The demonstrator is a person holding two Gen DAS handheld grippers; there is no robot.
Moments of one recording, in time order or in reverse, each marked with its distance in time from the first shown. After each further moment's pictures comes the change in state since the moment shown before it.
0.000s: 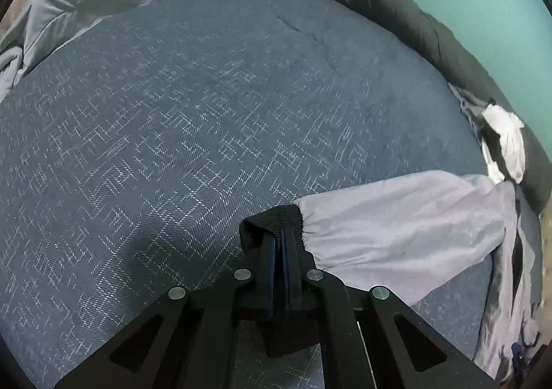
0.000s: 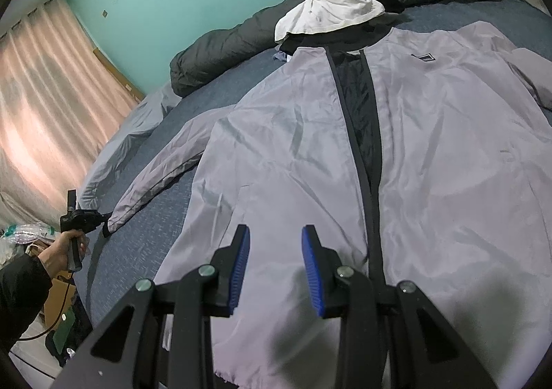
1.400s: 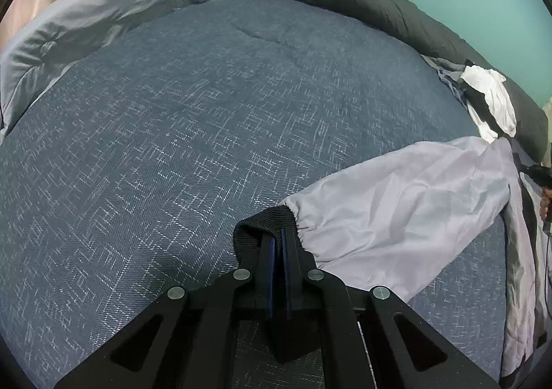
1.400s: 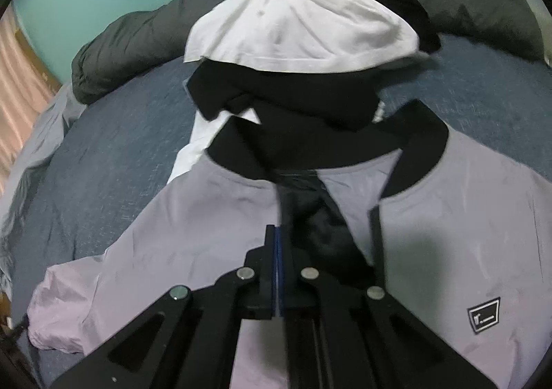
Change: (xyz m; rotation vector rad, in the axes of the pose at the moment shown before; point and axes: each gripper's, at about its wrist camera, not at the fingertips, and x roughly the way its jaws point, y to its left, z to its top) left arm 0.001 -0.008 -0.001 0.196 -0.029 -0.006; right arm 0.221 -0.050 0.288 -0.016 0.137 -0.280
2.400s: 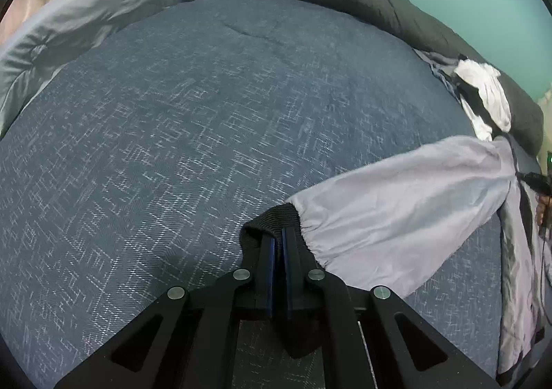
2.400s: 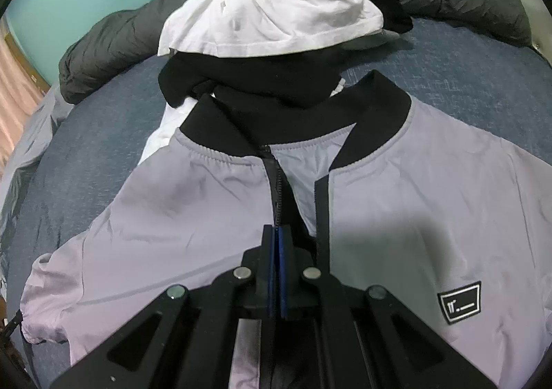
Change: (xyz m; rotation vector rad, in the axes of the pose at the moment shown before) left arm -0.002 -0.003 0.002 0.000 0.015 -0.032; right arm 0.011 -0.034 -0.013 -0.005 0.014 -0.089
